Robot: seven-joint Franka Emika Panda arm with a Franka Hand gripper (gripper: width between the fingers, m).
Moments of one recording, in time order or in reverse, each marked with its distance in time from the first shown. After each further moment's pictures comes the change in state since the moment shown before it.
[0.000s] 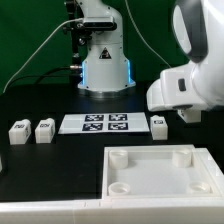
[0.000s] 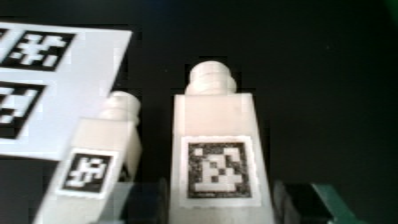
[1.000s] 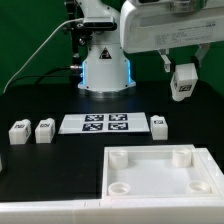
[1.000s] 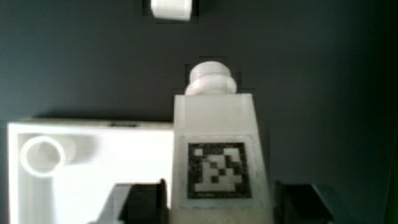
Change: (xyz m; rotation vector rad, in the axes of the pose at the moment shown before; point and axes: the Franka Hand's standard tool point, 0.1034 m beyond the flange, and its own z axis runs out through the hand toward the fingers) arm -0.029 0.043 -0.115 0.038 0.827 0.006
